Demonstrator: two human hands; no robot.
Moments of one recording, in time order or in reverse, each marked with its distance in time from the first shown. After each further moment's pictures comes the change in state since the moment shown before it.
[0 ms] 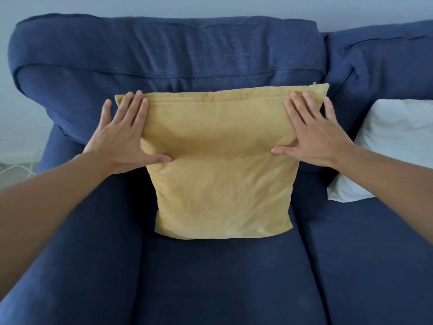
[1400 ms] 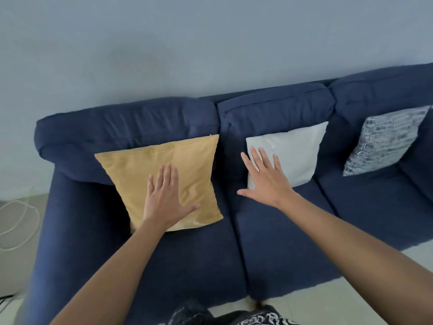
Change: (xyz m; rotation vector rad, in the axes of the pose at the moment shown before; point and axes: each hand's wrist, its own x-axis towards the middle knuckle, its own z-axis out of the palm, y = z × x) left_hand -0.090 0.265 -0.205 -0.208 -0.128 -0.058; right_hand -0.215 0.100 -0.161 0.147 -0.138 0.113
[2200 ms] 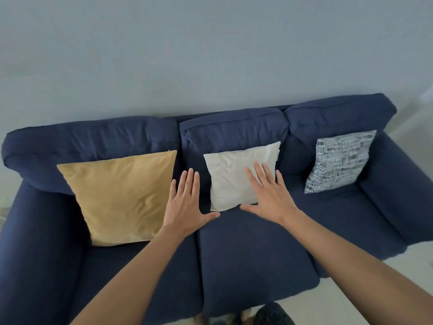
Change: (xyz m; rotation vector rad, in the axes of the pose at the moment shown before) left_hand -0.001 0.228 -0.025 -0.098 0.140 0.104; right_hand -0.105 0.167 -0.021 0.046 0.058 0.022
